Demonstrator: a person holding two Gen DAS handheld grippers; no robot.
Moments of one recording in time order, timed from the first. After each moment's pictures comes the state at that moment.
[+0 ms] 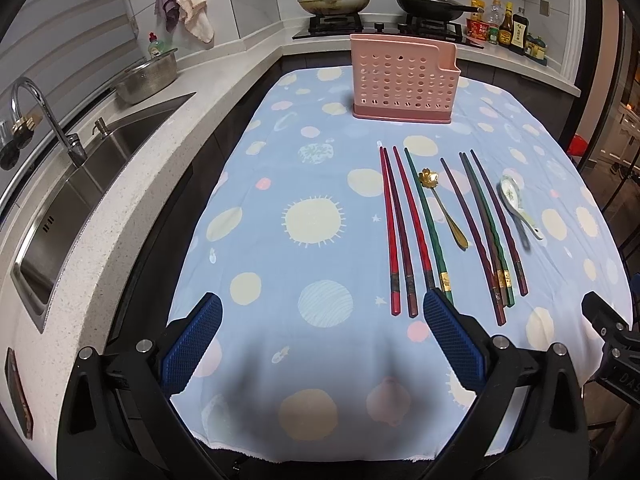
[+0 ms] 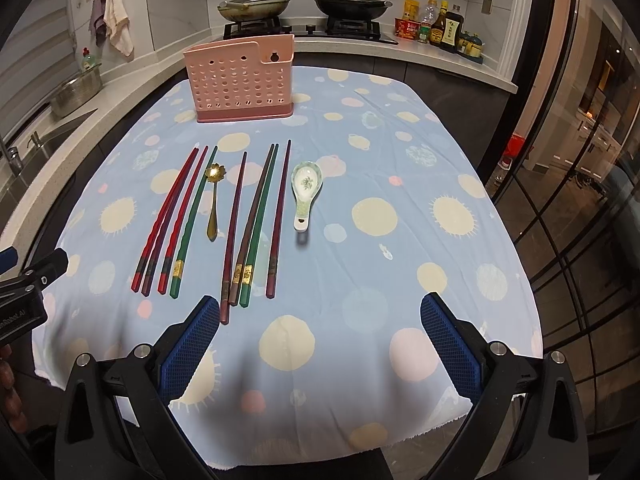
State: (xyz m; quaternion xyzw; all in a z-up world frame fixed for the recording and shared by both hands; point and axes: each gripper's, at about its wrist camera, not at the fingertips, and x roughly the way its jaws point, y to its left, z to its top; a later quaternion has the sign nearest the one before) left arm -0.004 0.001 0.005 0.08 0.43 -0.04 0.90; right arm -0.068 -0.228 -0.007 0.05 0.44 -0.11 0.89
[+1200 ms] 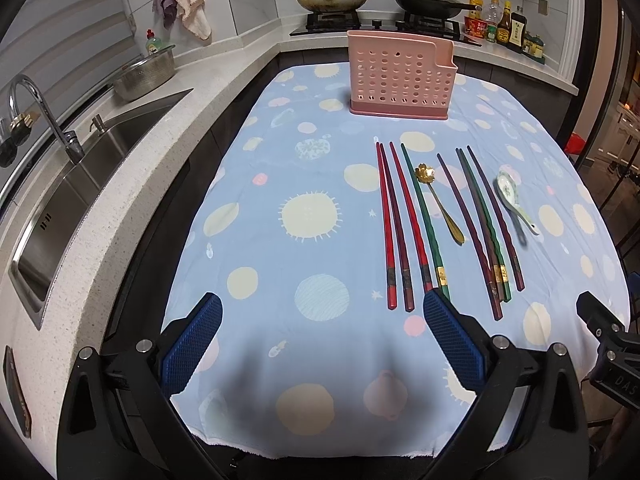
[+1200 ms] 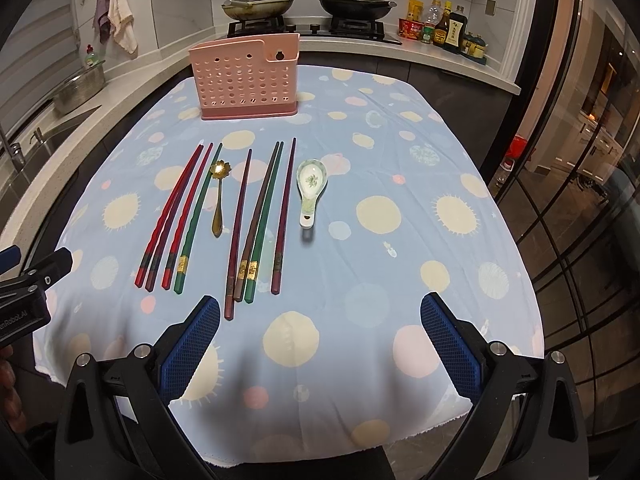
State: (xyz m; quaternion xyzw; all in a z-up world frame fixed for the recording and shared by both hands) left arm -0.012 -0.003 0.003 0.08 0.44 -0.04 0.90; right arm -0.072 -0.223 -0.007 0.05 0.44 -0.11 0.89
